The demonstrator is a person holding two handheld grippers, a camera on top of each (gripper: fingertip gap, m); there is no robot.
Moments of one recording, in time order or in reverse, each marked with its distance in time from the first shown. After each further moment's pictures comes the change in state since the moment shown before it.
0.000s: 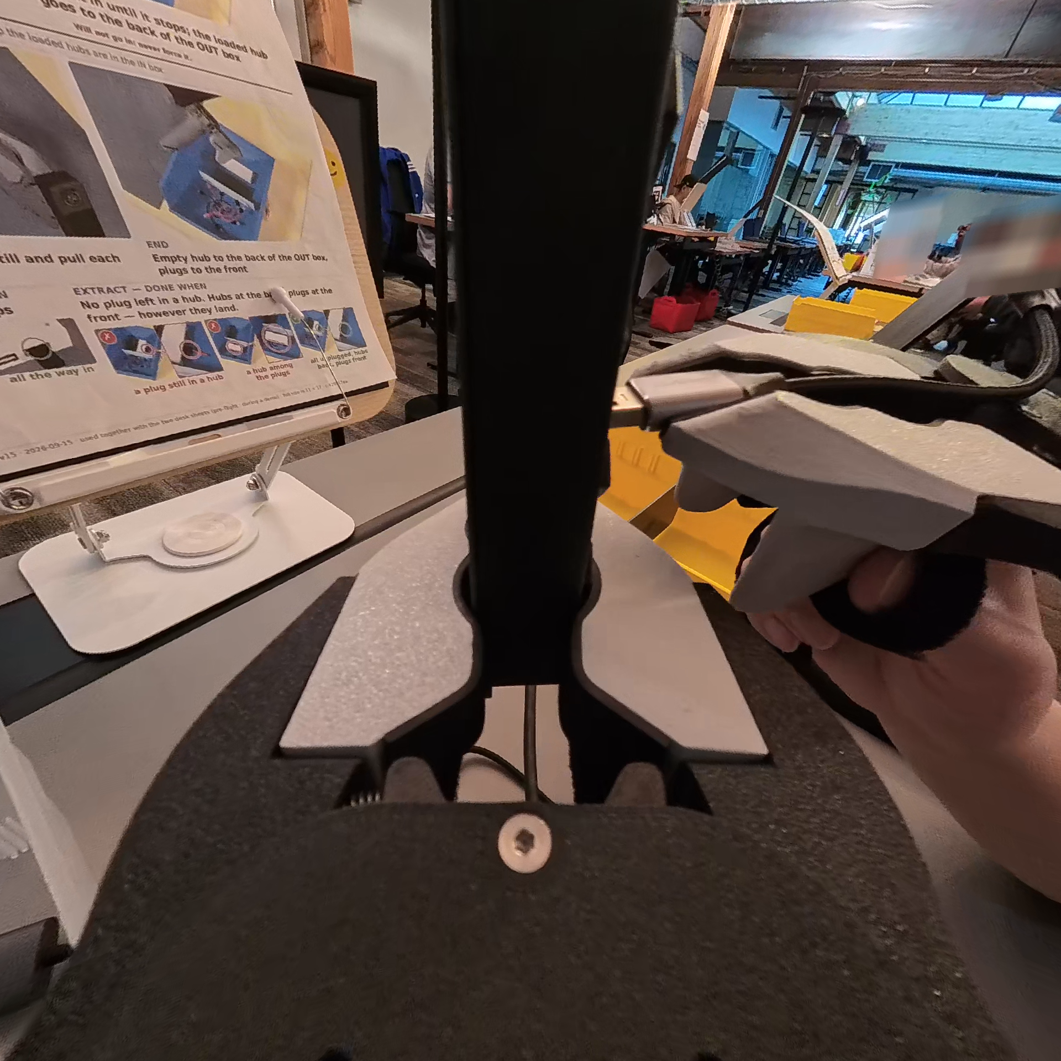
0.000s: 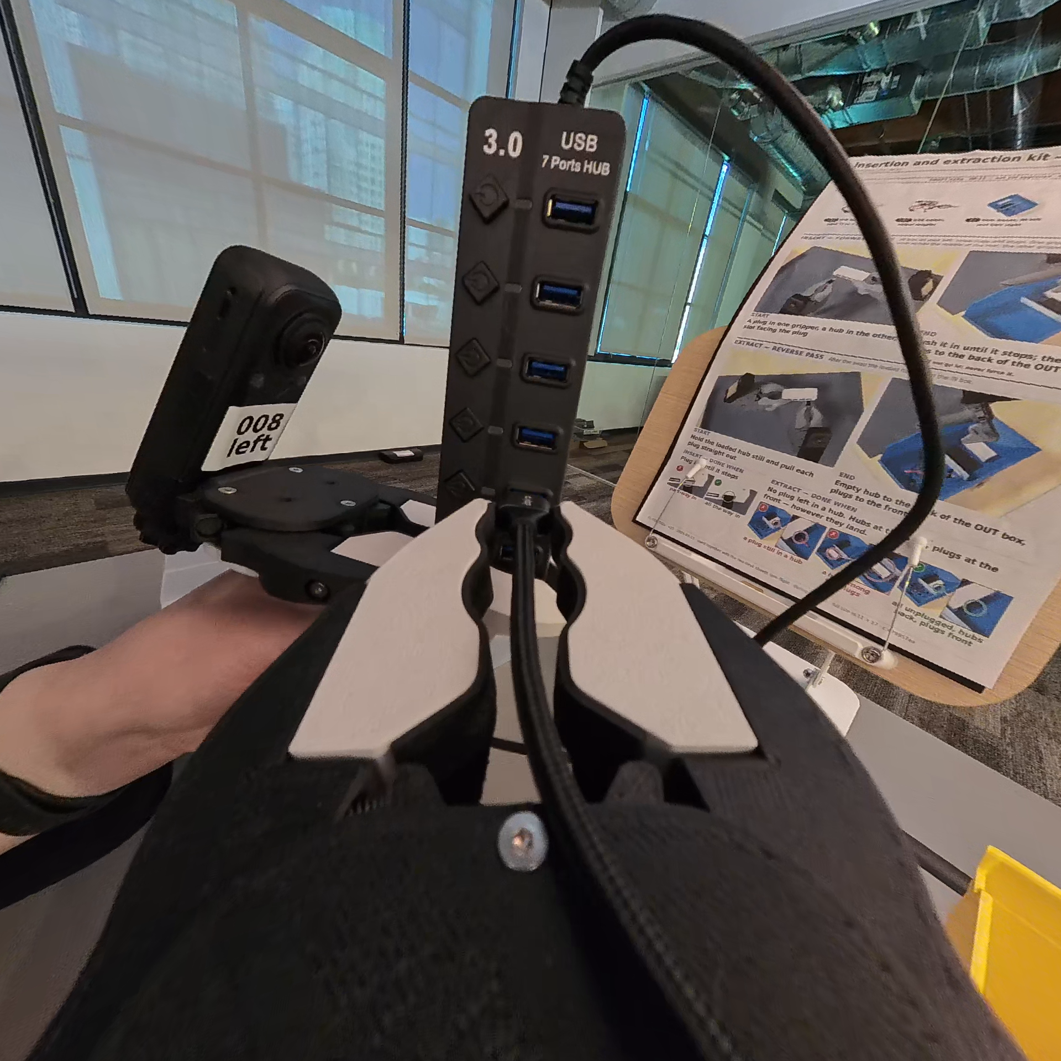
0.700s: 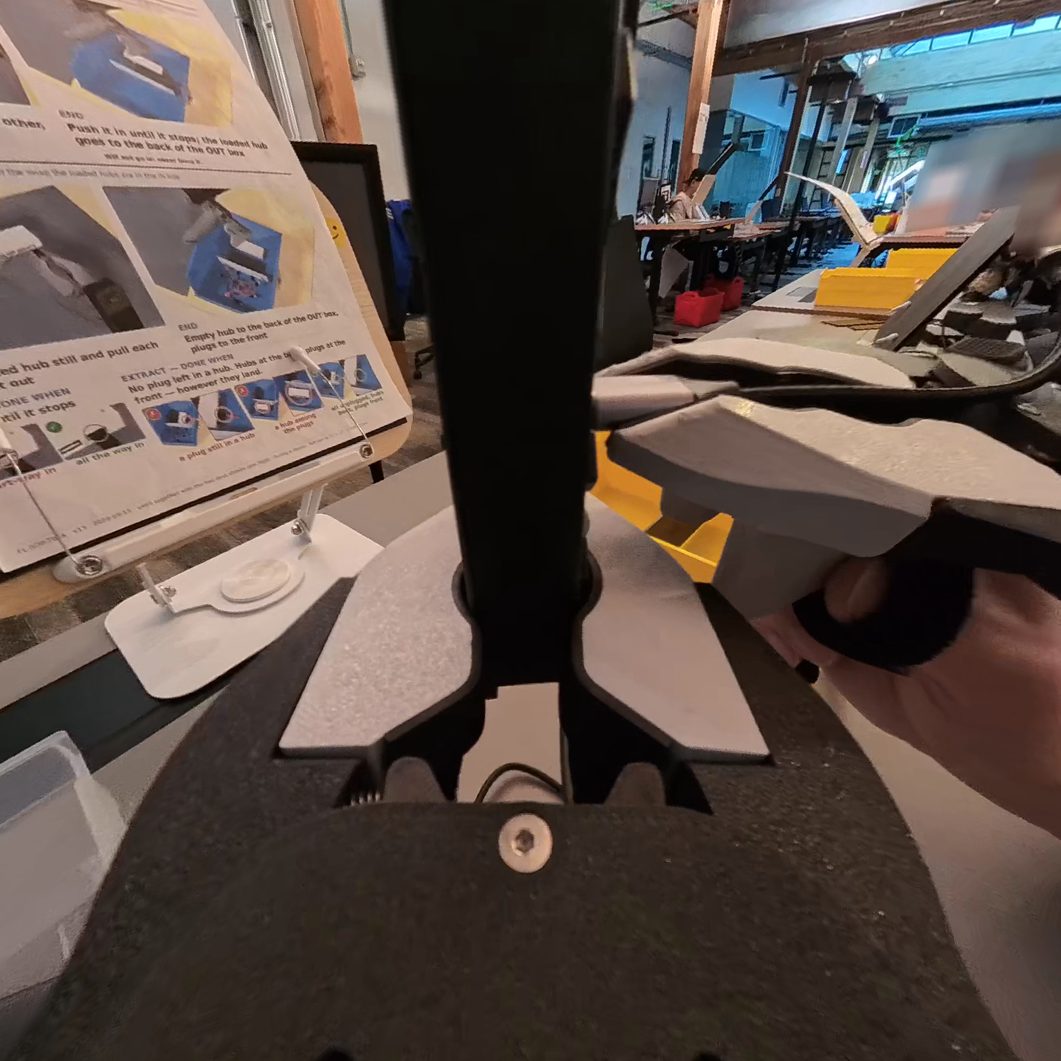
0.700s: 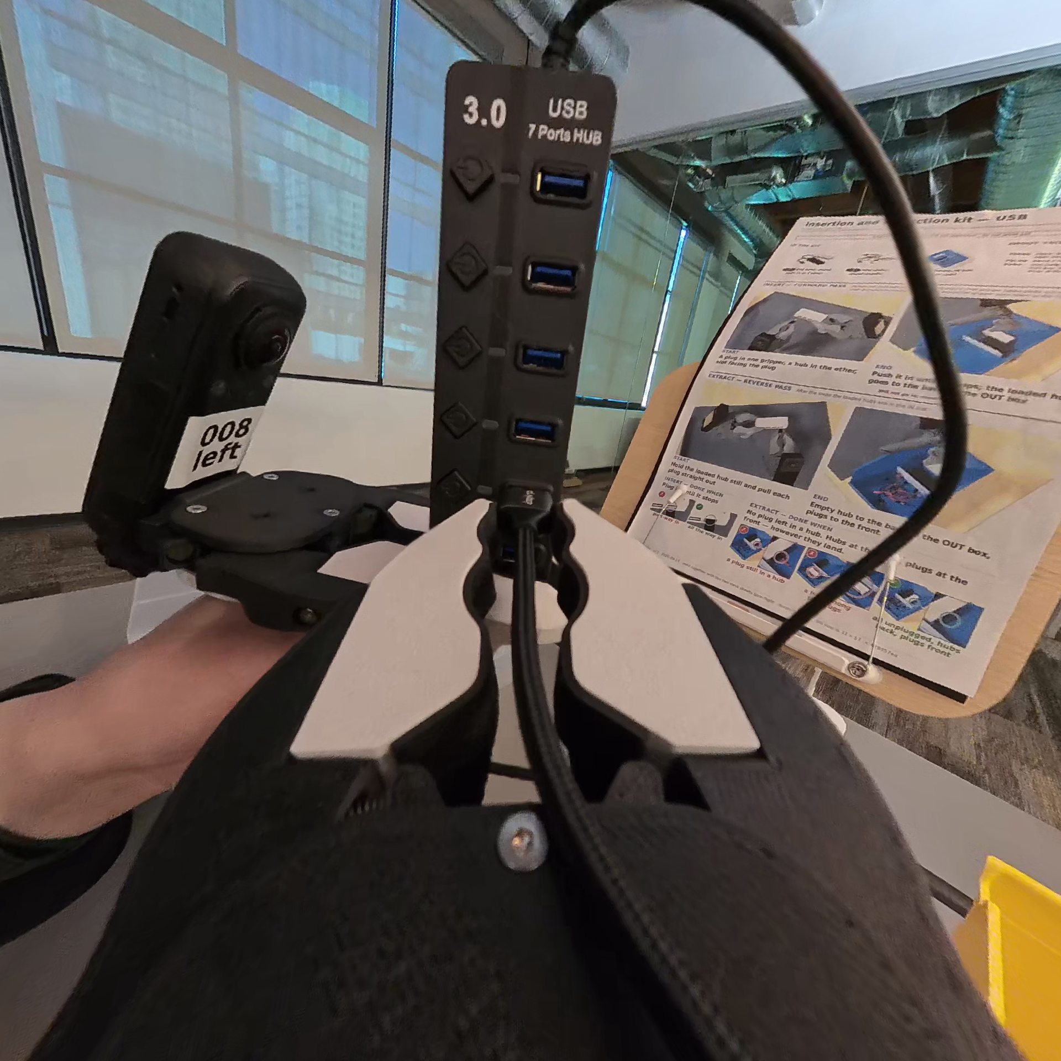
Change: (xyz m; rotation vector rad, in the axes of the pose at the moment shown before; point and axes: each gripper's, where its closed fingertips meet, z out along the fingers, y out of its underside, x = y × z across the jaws) left arm 0.006 -0.005 -0.001 0.035 -0.029 0.152; right arm -0.003 -0.001 -0.002 0.088 0.051 -0.021
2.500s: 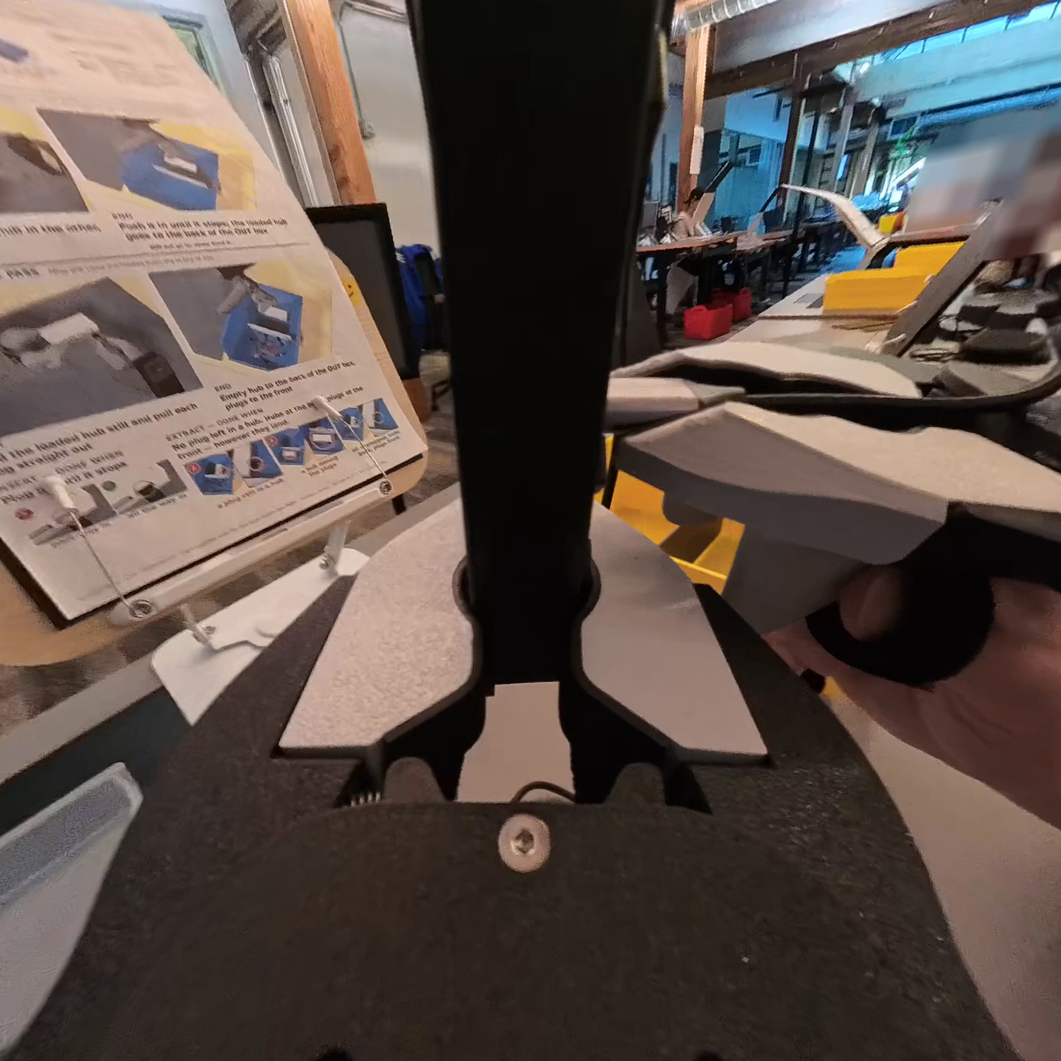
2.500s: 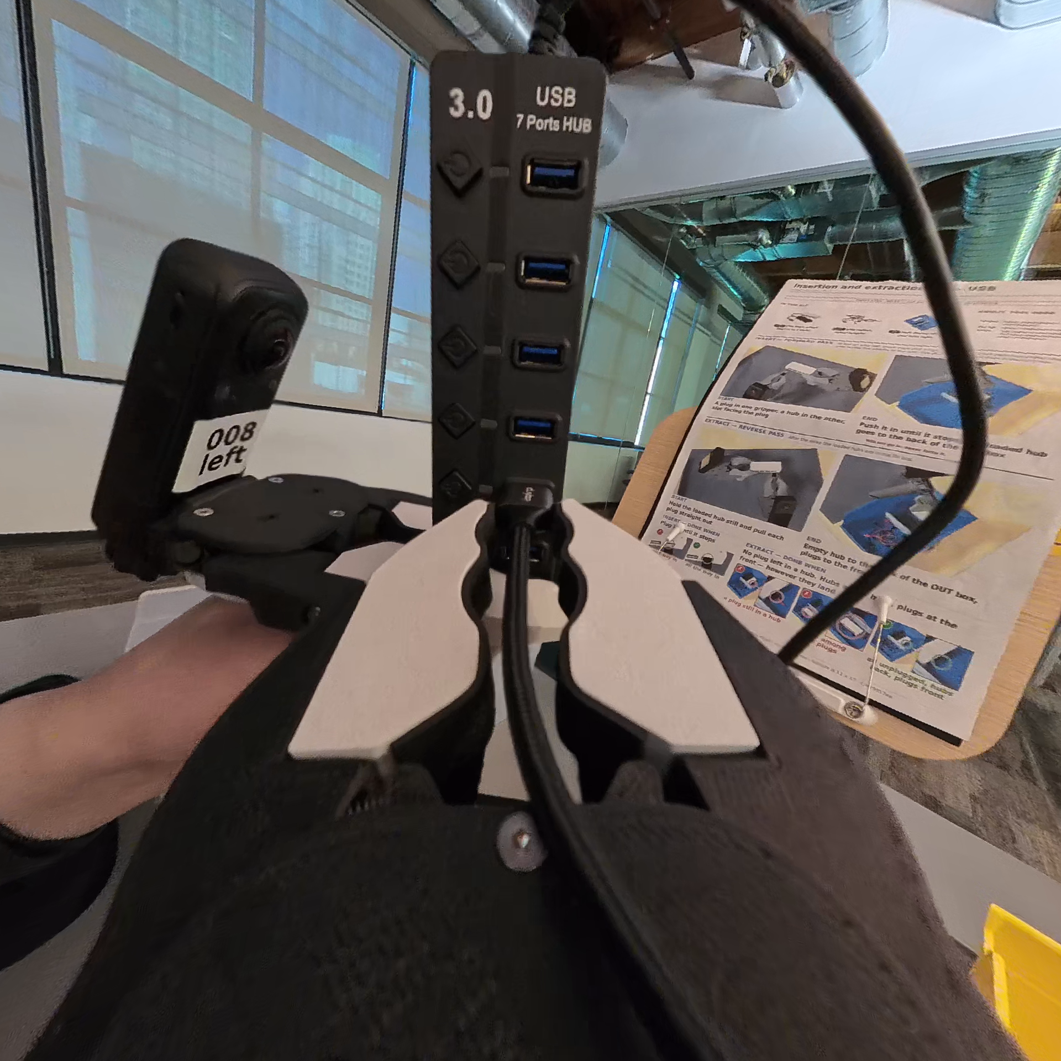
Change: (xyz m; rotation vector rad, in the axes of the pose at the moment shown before) left arm 0.002 -0.016 -0.007 0.048 -0.010 0.073; right arm -0.008 -0.015 -0.002 0.072 -0.001 -0.034
